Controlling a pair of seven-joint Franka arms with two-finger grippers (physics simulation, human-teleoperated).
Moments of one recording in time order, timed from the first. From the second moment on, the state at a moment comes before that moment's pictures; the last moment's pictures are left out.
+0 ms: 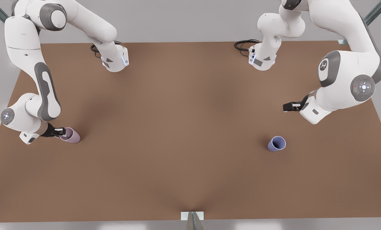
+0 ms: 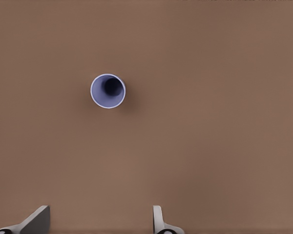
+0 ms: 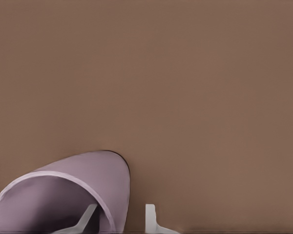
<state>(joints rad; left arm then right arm) -0.28 0.22 0.21 -1.43 -0.11 1.40 -0.12 -0.56 0.45 0.20 -1.95 -0.04 2.31 -0.46</state>
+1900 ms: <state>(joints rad) -0.27 0.23 0.23 -1.44 -0.09 1.40 -0.11 0.52 1.04 0.22 -0.85 -0.16 2.04 0.98</state>
